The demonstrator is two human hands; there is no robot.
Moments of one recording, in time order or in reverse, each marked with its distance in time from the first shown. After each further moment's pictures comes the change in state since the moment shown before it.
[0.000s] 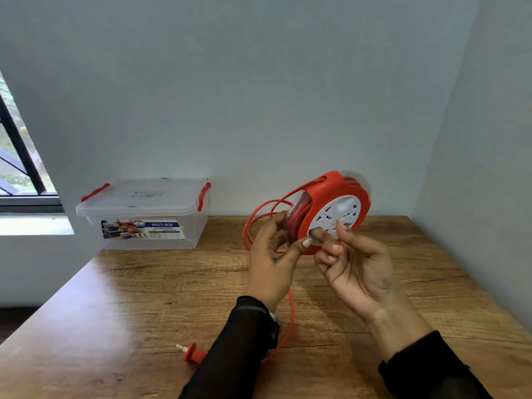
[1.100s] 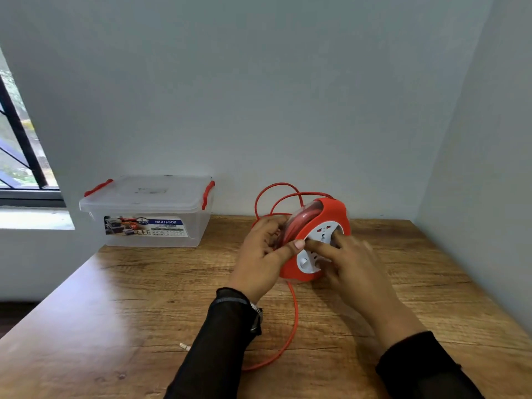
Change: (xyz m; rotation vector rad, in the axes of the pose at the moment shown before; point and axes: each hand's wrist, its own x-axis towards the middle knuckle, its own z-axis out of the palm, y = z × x) left_hand 0.005 0.023 -0.028 0.150 -0.157 -0.007; right_hand 0.008 0.004 -0.029 -2.356 -0.007 -0.556
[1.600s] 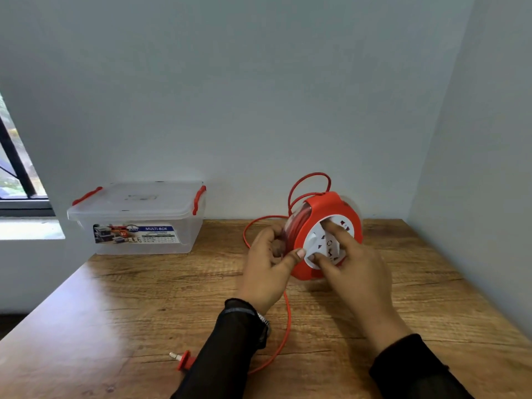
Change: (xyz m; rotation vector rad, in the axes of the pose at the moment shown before) left_hand -0.002 -0.012 0.025 -0.048 0.025 -0.088; right_hand -0.004 -0.008 -0.008 0.249 0.214 0.444
